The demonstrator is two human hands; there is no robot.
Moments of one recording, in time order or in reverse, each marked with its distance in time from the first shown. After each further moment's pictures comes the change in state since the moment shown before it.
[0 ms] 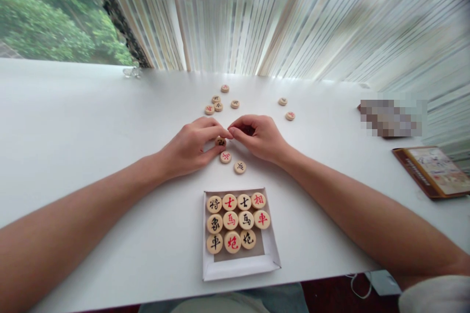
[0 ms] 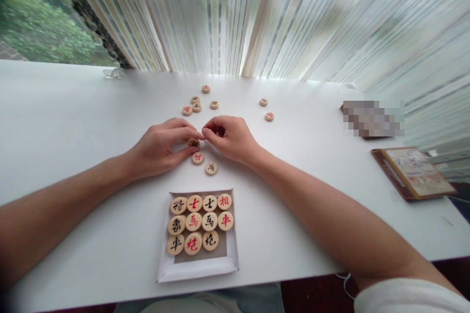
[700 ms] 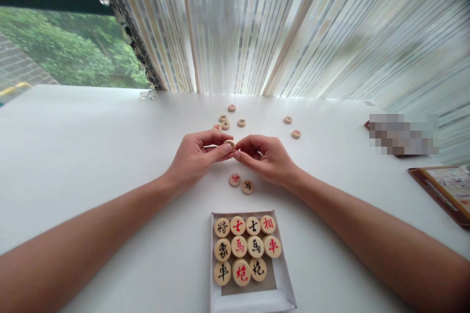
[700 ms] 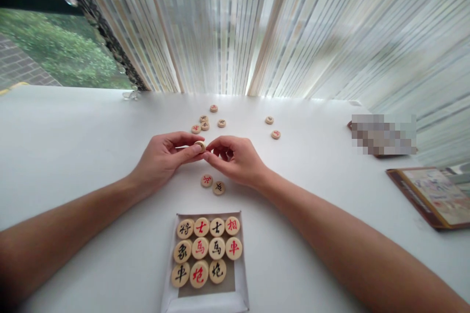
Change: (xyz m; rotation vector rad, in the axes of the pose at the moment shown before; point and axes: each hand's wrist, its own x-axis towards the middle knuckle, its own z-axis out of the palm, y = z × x) left_hand 0.006 0.015 0.006 -0.898 0.345 -0.607; right_hand -0.006 -0.005 0.002 0.172 -0.027 -0.066
